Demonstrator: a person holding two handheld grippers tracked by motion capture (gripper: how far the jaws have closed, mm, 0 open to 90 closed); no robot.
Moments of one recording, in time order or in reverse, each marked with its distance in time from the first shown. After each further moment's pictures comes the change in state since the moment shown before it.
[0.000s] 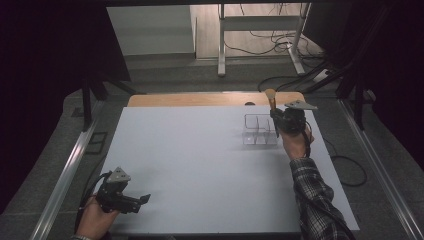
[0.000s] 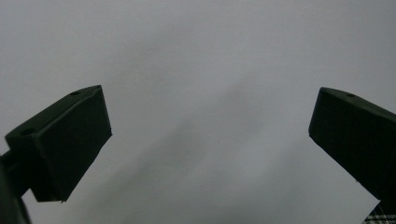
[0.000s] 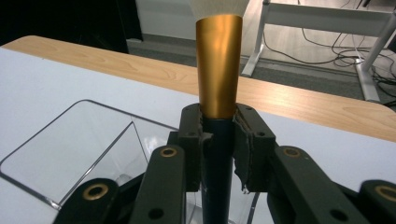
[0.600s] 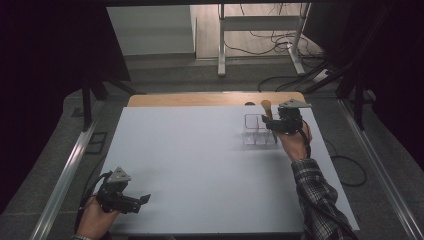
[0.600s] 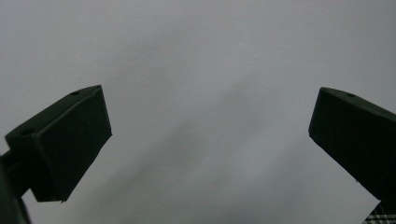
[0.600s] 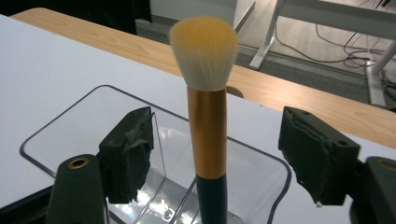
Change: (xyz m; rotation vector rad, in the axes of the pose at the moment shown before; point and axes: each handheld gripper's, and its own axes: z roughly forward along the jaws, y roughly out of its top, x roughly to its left) left arm 0.000 0.000 0.000 0.006 0.001 0.008; right arm 0.010 0.007 0.001 0.062 0.032 -0.083
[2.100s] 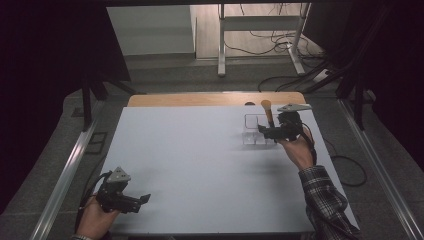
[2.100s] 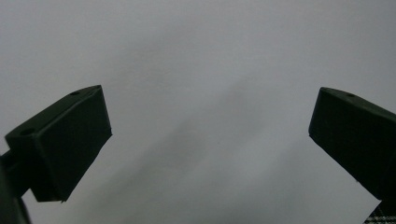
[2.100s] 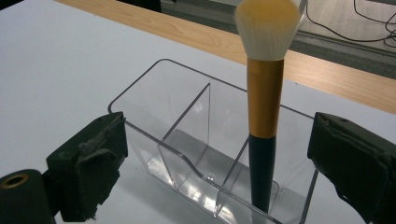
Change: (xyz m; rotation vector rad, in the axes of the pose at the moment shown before) left arm 0.000 0.000 0.000 -0.005 0.000 -0.002; right arm 0.018 0.001 -0.024 0.086 0.097 0.011
